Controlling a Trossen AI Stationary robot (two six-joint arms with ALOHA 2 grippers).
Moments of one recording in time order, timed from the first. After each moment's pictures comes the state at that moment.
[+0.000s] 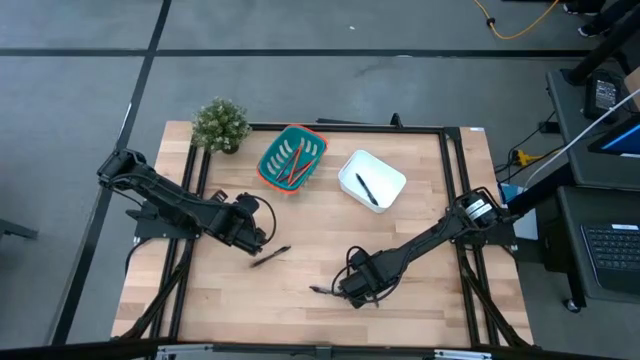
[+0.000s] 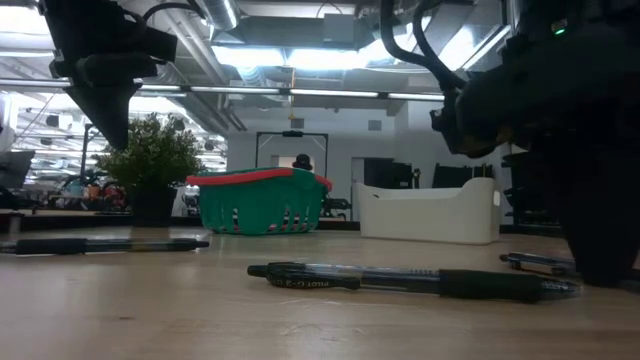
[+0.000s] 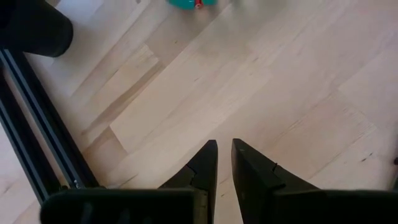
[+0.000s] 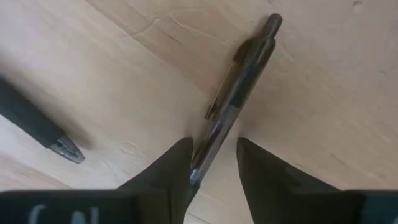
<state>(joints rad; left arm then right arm) -0.40 1.40 0.97 -1.23 -0.50 -1.26 0.51 2.04 1.36 -0.87 -0.06 1.41</state>
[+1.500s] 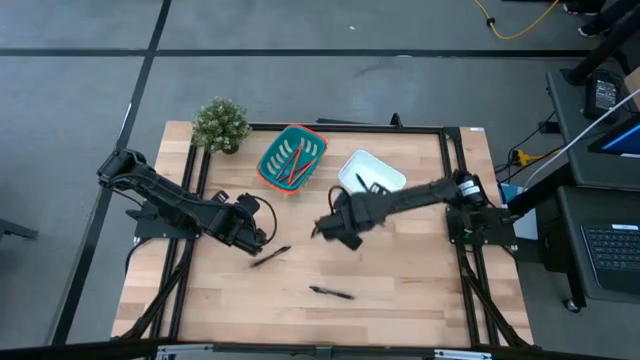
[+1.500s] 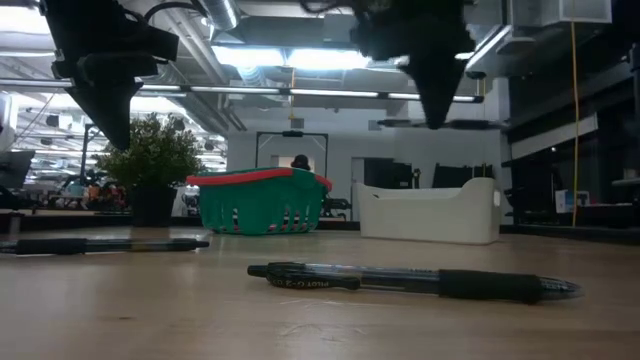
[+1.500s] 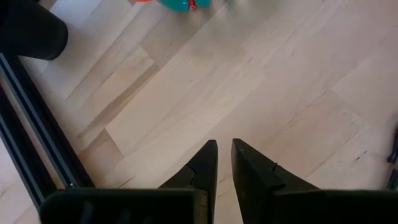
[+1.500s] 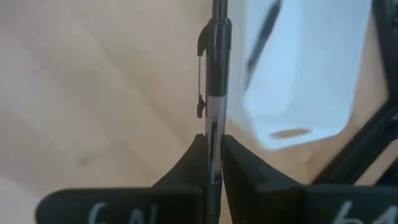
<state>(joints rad) -0.40 1.40 0.97 -1.22 -0.50 -1.25 0.21 2.03 1.84 -1.57 0.33 0.85</state>
